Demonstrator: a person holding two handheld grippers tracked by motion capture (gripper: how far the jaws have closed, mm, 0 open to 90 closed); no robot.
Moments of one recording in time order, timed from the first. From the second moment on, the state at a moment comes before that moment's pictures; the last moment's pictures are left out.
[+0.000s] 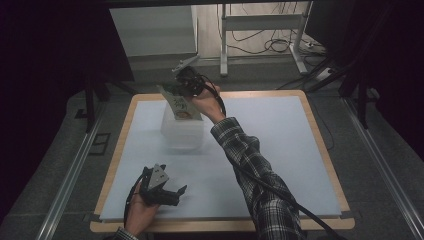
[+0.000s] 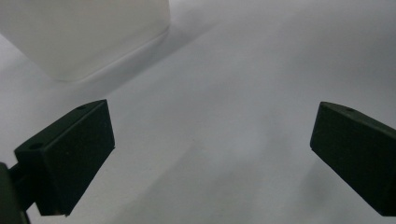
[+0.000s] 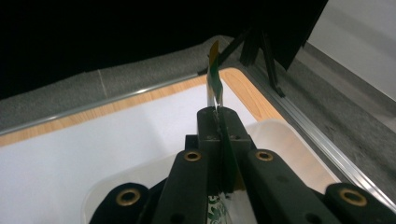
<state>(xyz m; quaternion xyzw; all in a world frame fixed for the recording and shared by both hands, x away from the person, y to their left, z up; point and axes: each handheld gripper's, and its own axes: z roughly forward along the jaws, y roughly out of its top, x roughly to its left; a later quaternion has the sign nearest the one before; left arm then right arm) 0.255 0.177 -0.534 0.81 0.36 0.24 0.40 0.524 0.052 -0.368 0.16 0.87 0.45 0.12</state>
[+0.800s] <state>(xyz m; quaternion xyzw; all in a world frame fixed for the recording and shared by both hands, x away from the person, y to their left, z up) 0.255 0.175 -0.534 0.81 0.36 0.23 0.39 0.537 0.030 -0.404 0.19 0.88 0.41 0.12</state>
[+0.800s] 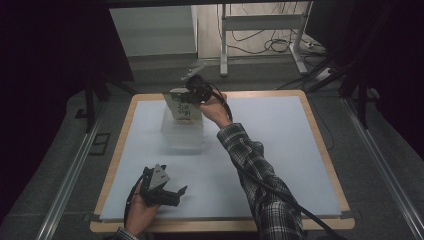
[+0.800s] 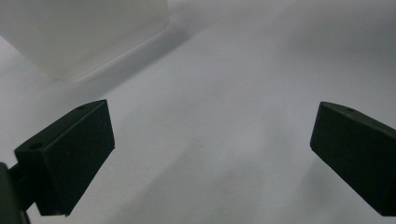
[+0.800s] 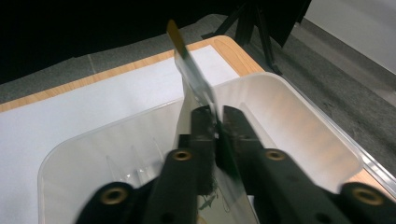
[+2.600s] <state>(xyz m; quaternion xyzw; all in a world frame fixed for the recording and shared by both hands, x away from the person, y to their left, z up) 0.255 0.173 -0.536 0.82 0.36 0.23 0.39 0.509 -0.014 -0.402 0.20 0.88 0.43 0.08</state>
